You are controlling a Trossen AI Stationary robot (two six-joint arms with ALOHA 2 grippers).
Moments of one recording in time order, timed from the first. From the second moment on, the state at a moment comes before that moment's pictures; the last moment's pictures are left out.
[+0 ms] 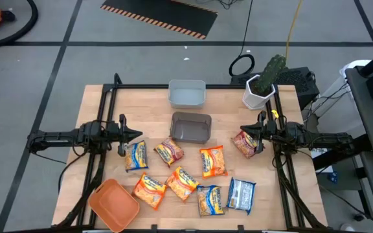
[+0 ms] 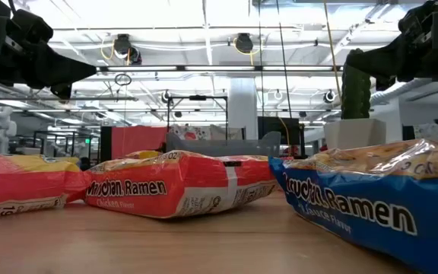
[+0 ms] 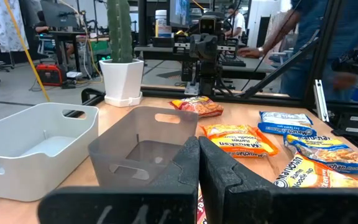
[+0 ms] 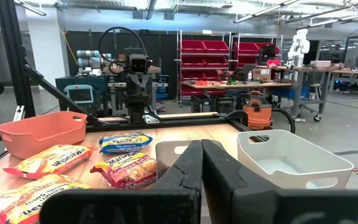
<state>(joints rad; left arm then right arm) 0.03 0.03 0.01 0.01 -0.04 -0.03 -0.01 0.00 0.02 0.10 0.18 -0.01</state>
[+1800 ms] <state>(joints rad) 0.03 0.03 0.01 0.01 -0.04 -0.03 -0.01 0.00 0.02 0.10 0.18 -0.01</state>
